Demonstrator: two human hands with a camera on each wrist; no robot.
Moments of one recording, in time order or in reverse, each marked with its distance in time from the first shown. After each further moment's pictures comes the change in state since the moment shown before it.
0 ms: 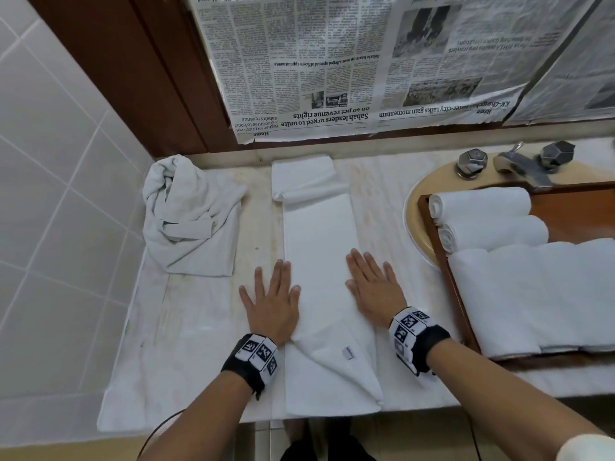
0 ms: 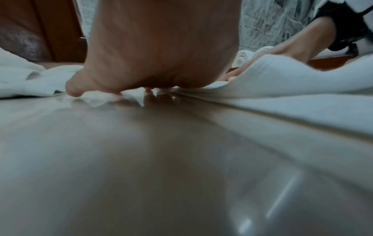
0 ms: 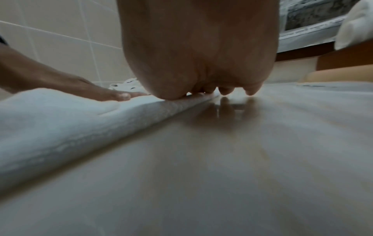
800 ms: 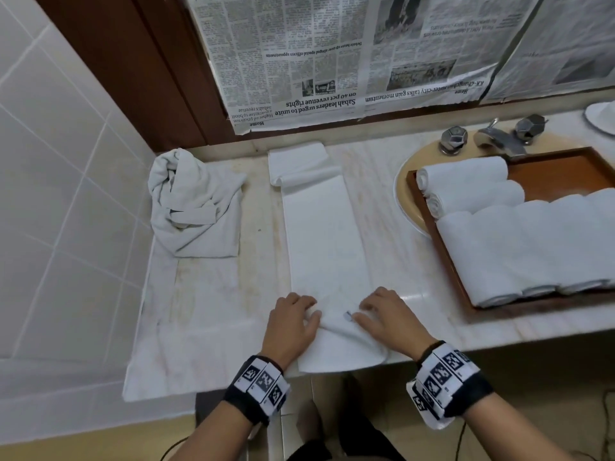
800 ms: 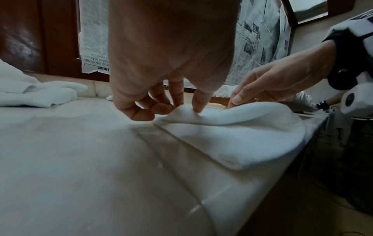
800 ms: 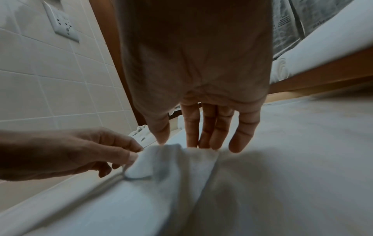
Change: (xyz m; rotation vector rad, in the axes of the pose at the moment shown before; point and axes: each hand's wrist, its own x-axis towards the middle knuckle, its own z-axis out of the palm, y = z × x) left_hand -0.091 -0.002 0.003 -0.277 0.008 0.263; right_hand -0.123 -0.028 0.023 0.396 0.062 0.056
